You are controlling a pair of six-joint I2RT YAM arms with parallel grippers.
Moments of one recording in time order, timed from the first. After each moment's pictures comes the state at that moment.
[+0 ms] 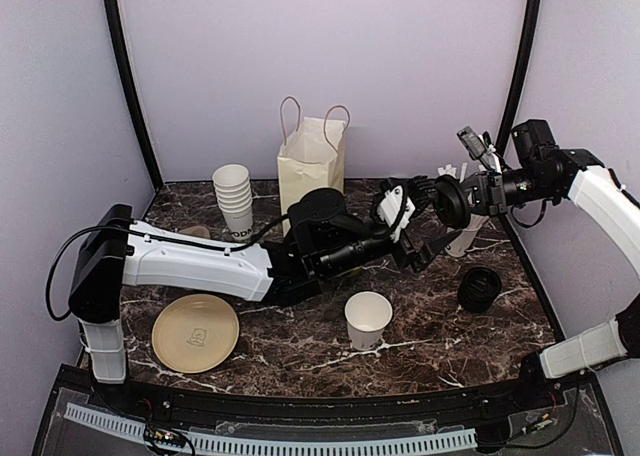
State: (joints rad) left arm -1.22 1.96 1.46 0.72 0.02 0.35; right arm 0.19 1.27 1.28 -0.91 -1.16 -0.31
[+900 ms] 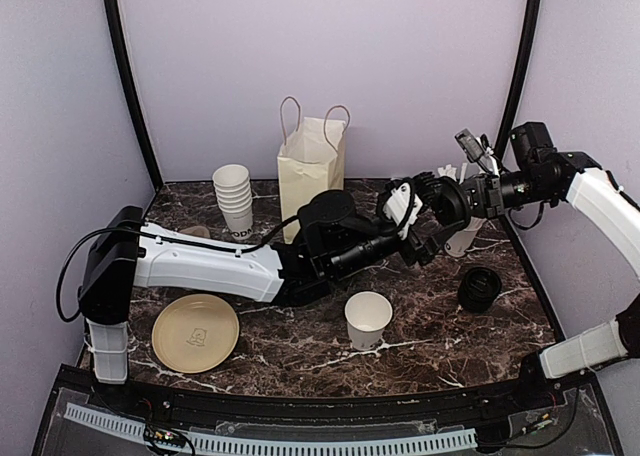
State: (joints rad) left arm -1.22 2.01 1.52 0.72 -0.06 0.34; right arm 0.20 1.26 1.26 -0.89 -1.16 -0.30
